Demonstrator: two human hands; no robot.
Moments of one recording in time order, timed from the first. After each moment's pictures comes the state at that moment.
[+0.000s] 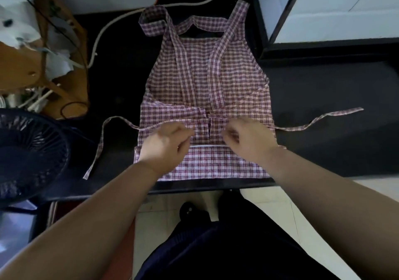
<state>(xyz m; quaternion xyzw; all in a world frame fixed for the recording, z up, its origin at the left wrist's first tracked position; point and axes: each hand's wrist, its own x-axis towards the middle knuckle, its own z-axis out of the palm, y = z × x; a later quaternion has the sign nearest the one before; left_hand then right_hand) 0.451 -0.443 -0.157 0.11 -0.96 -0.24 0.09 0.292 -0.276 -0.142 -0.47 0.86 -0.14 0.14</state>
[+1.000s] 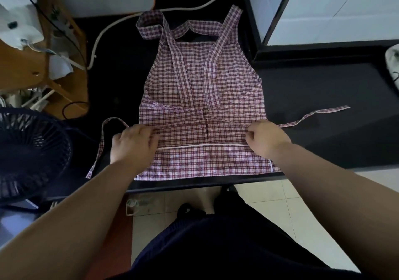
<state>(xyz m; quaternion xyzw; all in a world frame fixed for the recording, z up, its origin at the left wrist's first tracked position) 0.483 -0.476 -0.153 0.34 -0.93 -0.11 -0.11 0.275 -0.249 -0.144 -0.33 0.91 0.01 0.23</state>
